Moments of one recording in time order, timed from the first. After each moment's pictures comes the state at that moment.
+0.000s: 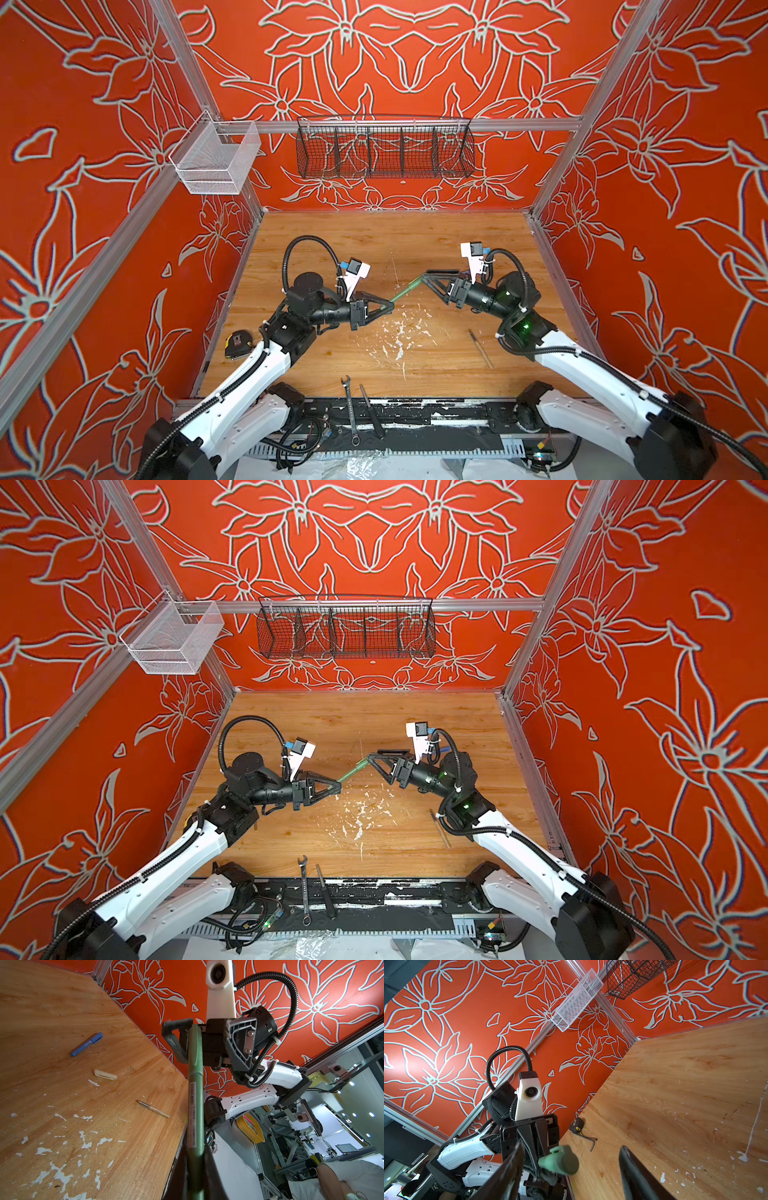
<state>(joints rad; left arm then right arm) -0.42 0.90 0.61 0.14 0.95 -0.63 0.56 1.01 0.61 0.49 -0.57 0.85</state>
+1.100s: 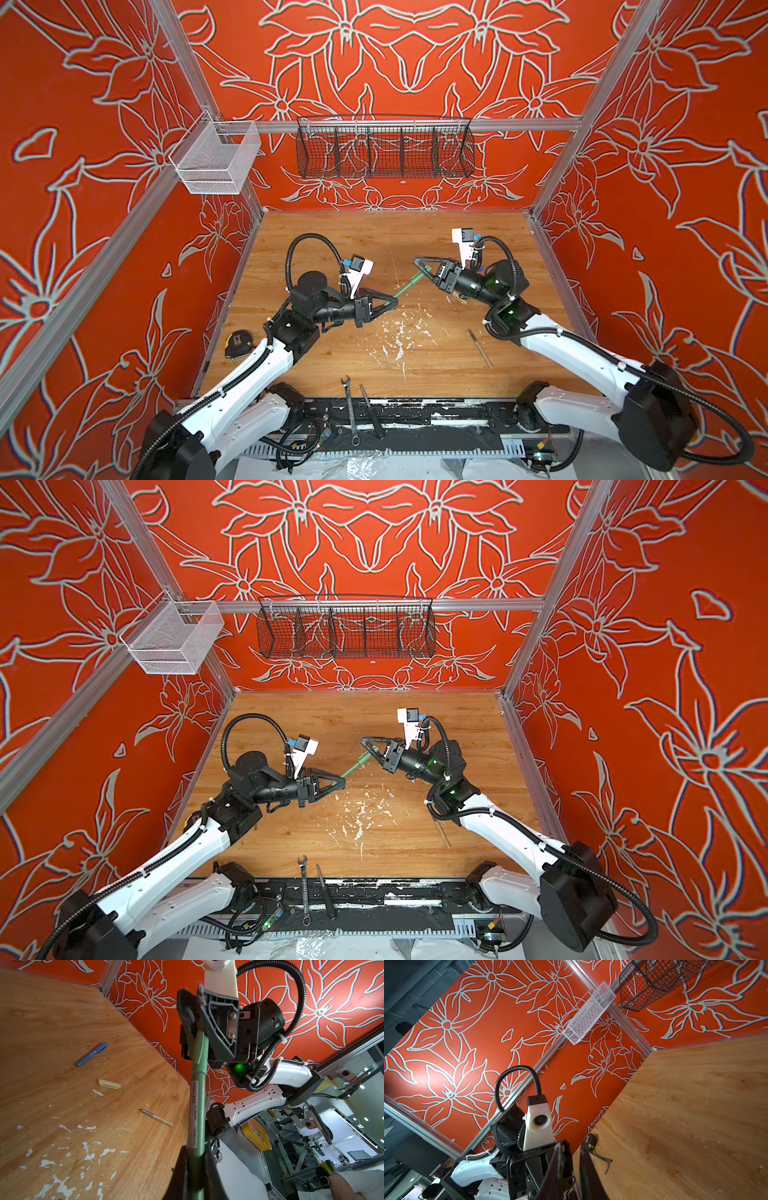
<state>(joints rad) -0.46 0.94 0.63 0.20 0.85 -0.64 0.60 1.16 0.71 0.63 -0.55 0.93</state>
